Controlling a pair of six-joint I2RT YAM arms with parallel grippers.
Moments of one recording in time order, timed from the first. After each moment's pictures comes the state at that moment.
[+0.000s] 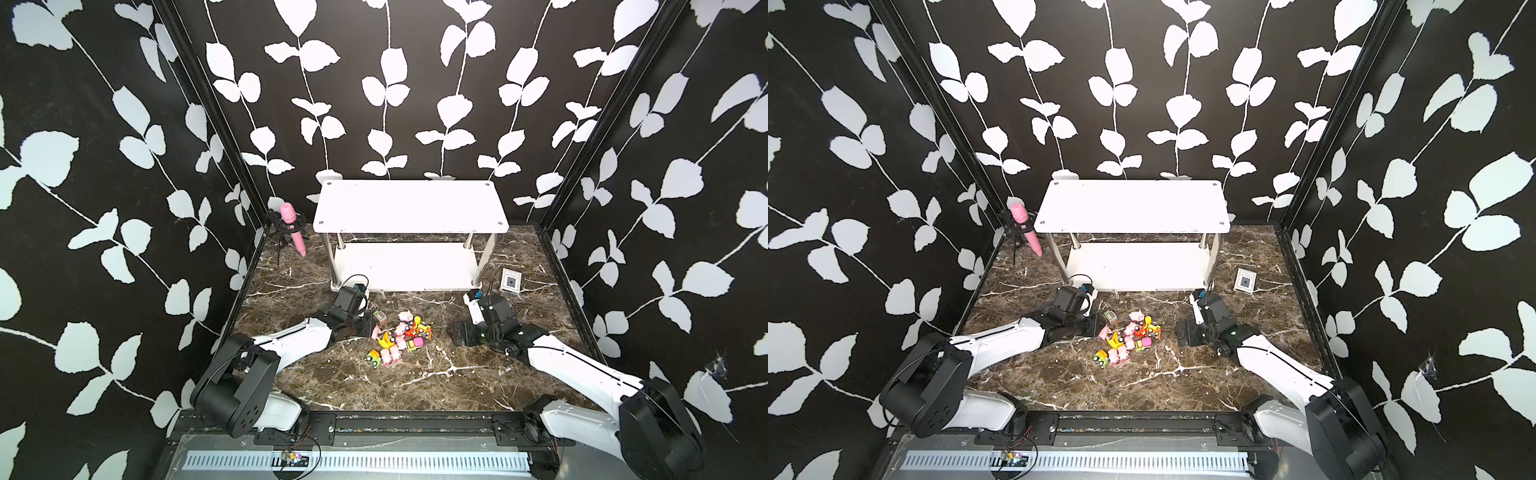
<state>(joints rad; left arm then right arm) -0.55 1.40 0.62 -0.16 0.13 -0.37 0.53 1.15 0.54 -0.30 -0.13 0.31</state>
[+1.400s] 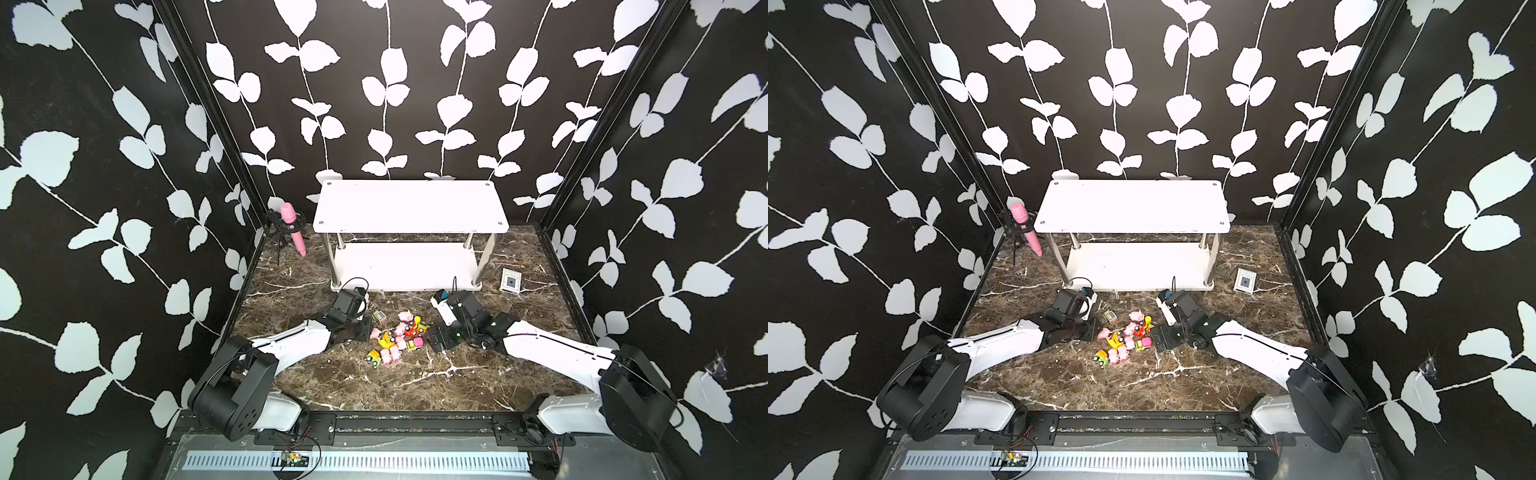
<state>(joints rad) -0.55 1.39 0.59 -0.19 0.12 -0.32 0.76 1.35 0.76 -0.36 -0.14 0.25</state>
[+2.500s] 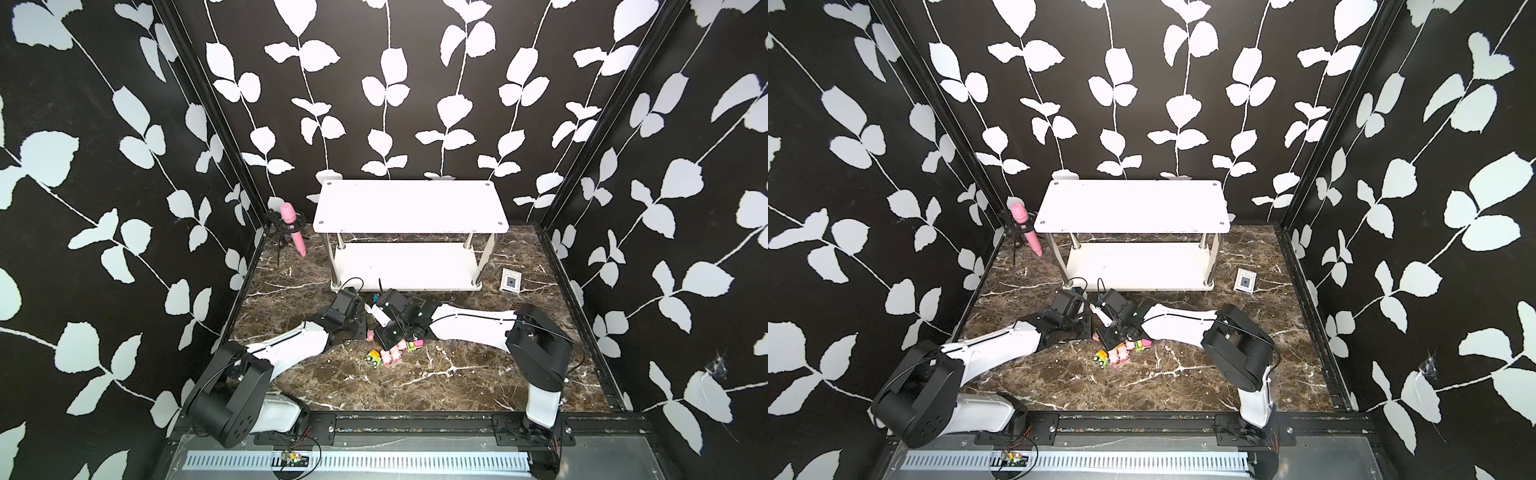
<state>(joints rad) -0.55 1.37 0.60 -0.24 0.00 -0.47 1.02 1.90 1.27 -0.35 -0.22 0.32</state>
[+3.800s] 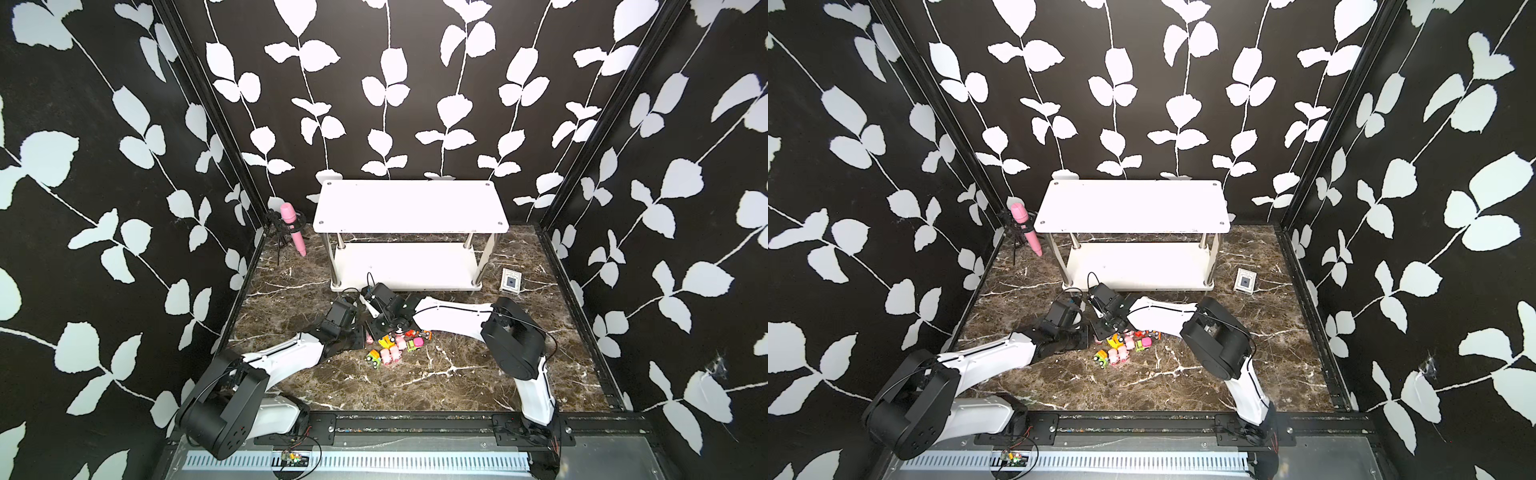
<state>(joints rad) -0.55 1.27 0.46 -0.18 0.09 -0.52 1.01 2.05 1.44 -0.40 -0.14 0.39</state>
